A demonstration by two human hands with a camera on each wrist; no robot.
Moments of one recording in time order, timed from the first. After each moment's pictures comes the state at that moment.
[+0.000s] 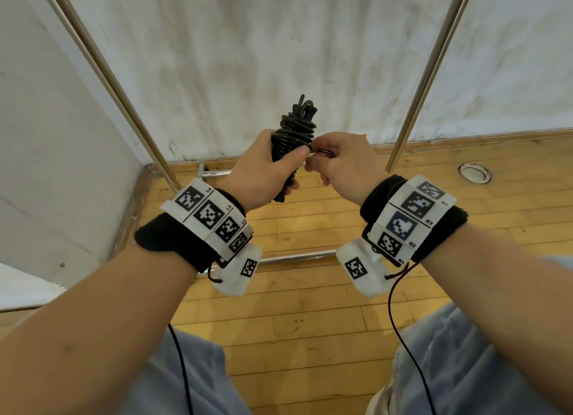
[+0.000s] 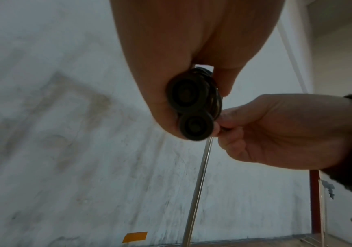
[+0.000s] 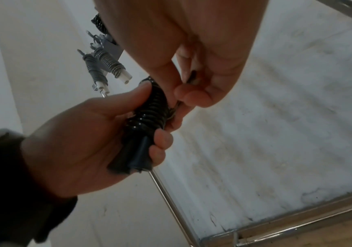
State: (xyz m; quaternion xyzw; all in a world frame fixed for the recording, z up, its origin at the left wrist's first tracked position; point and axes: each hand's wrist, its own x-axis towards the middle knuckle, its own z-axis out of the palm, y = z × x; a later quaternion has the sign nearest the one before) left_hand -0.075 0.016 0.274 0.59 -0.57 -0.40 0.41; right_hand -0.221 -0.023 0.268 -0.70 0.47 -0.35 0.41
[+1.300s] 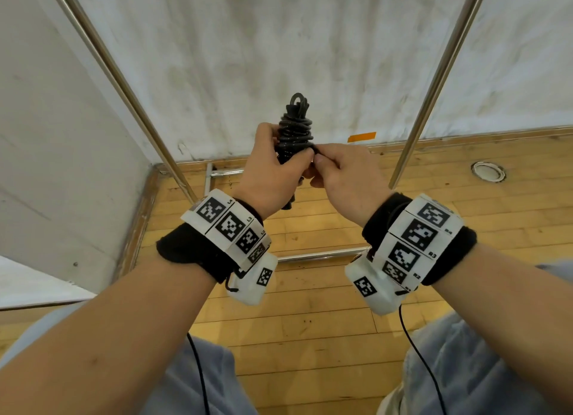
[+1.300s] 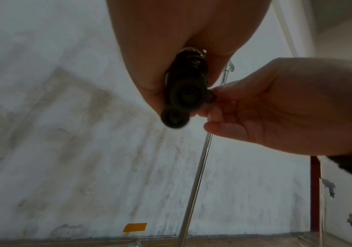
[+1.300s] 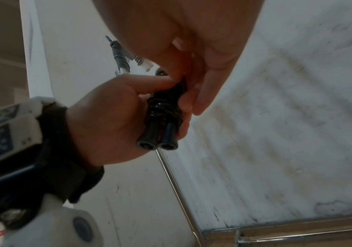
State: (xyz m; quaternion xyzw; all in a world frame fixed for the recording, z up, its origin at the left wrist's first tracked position) left_hand -0.081 0.018 0.268 0.58 -0.53 -0.34 0.51; right_hand -0.208 -0.001 0.267 -0.73 0.46 -0.36 0.35
